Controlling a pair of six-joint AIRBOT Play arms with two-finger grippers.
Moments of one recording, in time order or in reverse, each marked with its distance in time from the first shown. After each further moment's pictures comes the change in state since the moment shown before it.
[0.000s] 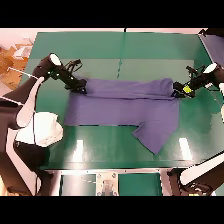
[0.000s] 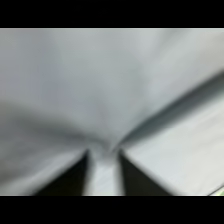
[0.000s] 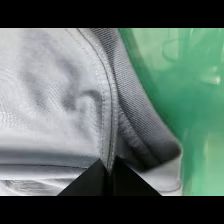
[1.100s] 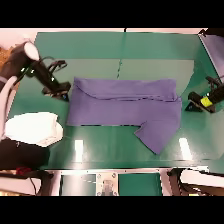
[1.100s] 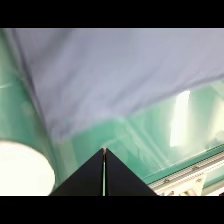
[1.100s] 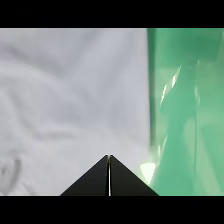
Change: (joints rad) left arm 0.048 0.489 -0.391 0.148 -0.220 -0.143; right arm -0.131 0.497 -0.472 -0.042 0.111 0.113
